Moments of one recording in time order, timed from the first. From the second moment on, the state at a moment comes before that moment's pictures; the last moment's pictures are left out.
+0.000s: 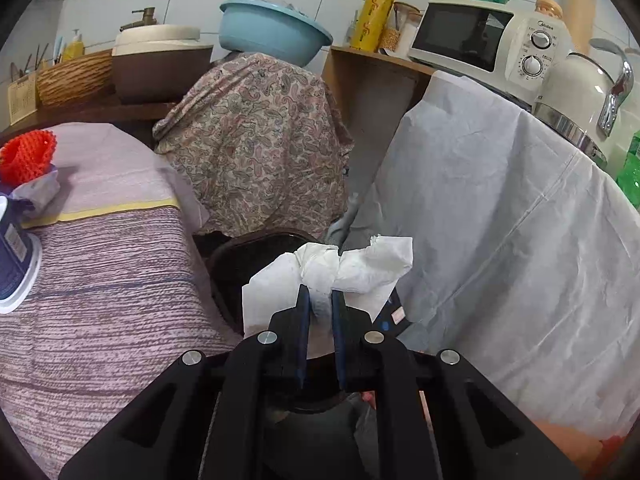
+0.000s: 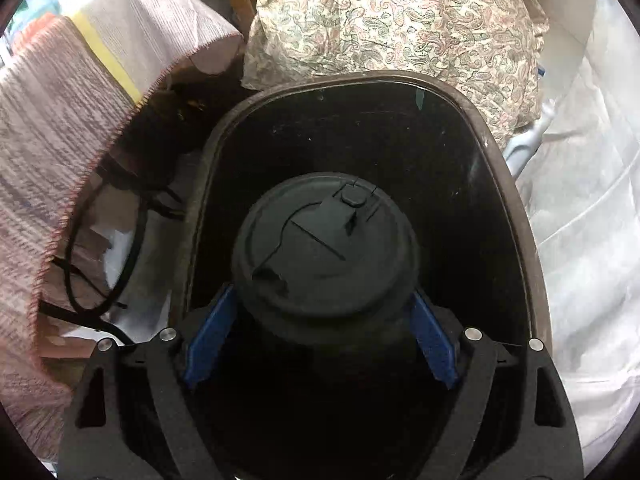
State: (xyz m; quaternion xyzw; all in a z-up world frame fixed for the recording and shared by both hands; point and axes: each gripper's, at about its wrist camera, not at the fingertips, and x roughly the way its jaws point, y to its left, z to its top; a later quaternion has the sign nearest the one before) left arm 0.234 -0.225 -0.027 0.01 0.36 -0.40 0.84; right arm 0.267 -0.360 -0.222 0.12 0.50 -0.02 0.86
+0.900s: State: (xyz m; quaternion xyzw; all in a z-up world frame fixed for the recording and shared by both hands) left arm 0.293 -0.340 -0.127 0.11 0.50 -0.35 0.78; right arm 0.118 -0.347 -0.153 0.09 0.39 -0.10 0.91
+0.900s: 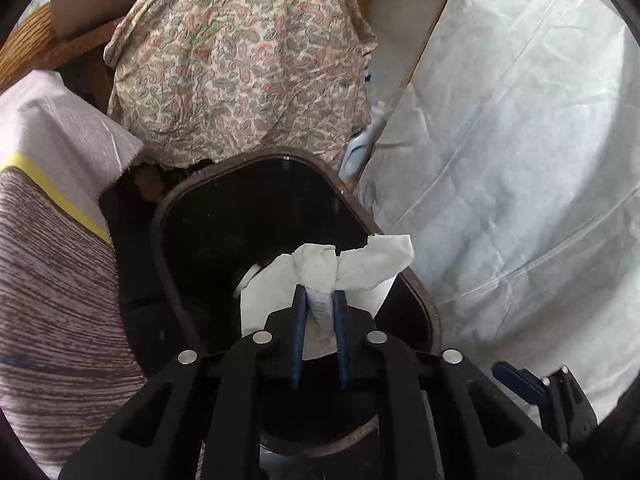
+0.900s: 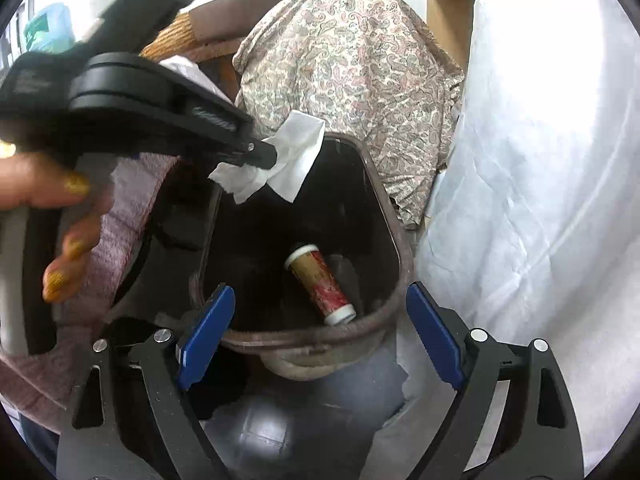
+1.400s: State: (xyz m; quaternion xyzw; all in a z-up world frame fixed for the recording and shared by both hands) left arm 0.274 -0.327 -0.094 0.09 0.46 -0.36 0.81; right arm 0.102 -0.351 -0.148 0.09 0.38 -0.11 0.91
